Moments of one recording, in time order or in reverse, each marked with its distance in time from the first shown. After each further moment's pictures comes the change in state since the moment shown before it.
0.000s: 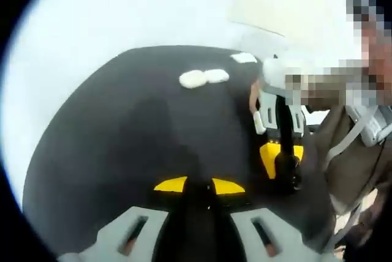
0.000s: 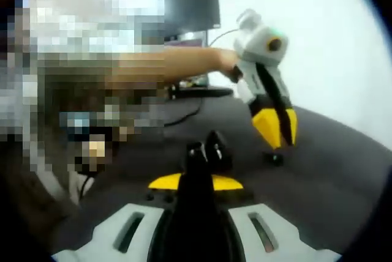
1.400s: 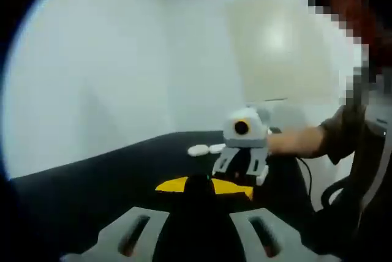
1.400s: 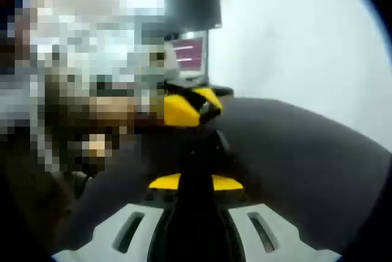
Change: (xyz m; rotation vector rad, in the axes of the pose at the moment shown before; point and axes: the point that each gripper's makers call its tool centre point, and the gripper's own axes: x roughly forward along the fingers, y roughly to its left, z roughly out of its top) left arm -0.046 -0.094 0.006 -0.022 -0.717 0.457; right arm -0.001 -0.001 0.000 -0.011 0.005 -0.004
